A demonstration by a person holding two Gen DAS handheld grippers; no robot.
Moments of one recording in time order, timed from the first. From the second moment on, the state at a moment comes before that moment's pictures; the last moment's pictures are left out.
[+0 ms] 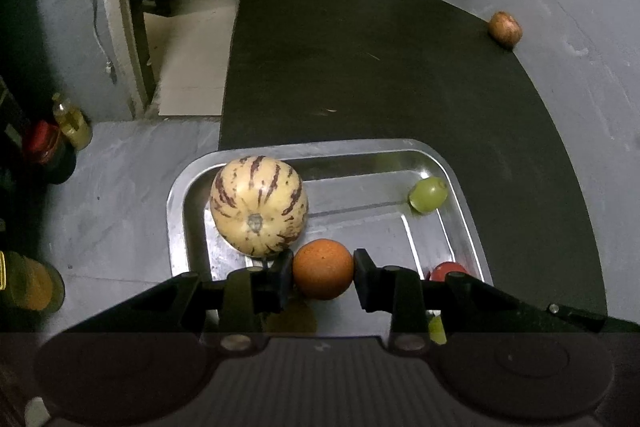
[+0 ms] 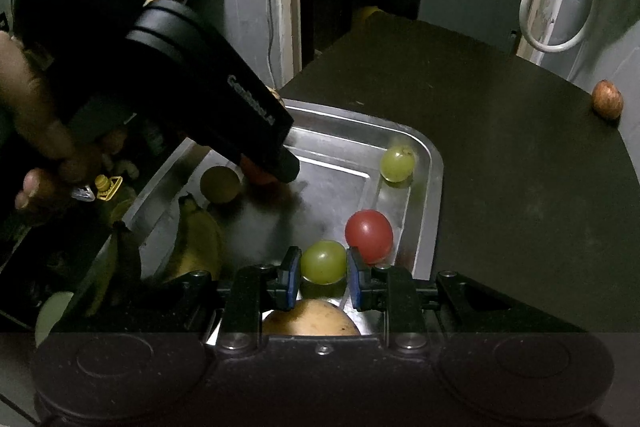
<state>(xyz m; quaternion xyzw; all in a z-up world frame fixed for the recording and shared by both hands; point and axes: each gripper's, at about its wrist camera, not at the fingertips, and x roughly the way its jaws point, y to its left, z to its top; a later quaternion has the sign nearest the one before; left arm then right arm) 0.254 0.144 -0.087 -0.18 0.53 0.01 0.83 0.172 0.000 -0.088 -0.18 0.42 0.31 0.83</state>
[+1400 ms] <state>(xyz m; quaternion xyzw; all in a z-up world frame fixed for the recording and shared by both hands) 0.243 0.138 -0.090 -0.22 0.50 0.04 0.83 0.176 -0.001 -0.092 -0.19 0.41 0.28 0.85</state>
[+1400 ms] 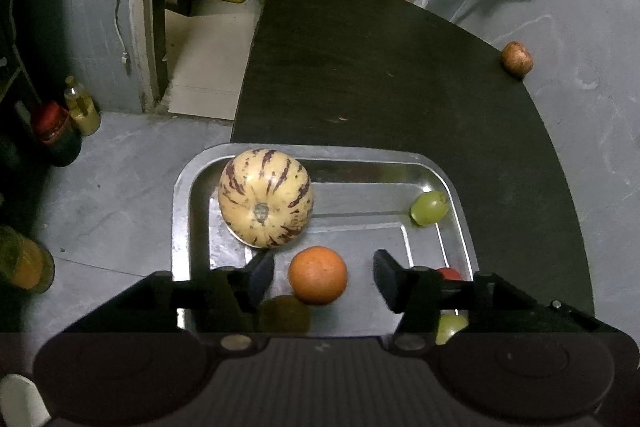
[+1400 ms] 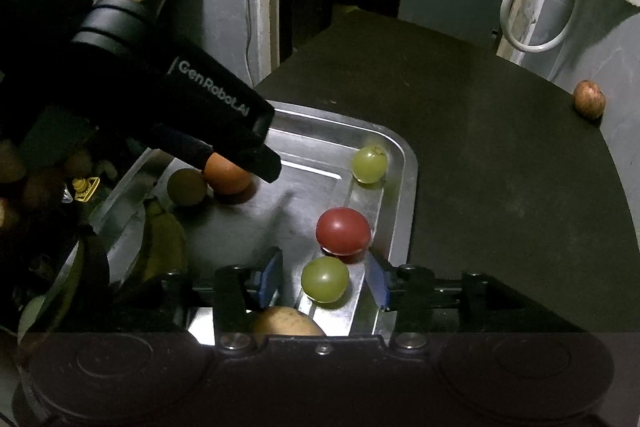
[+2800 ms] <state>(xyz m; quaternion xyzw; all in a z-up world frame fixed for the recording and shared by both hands) 0.217 0.144 -0.050 -0.25 0.46 0.05 0.85 0.158 -0.008 -0.063 -0.17 0.38 0.22 0.88</state>
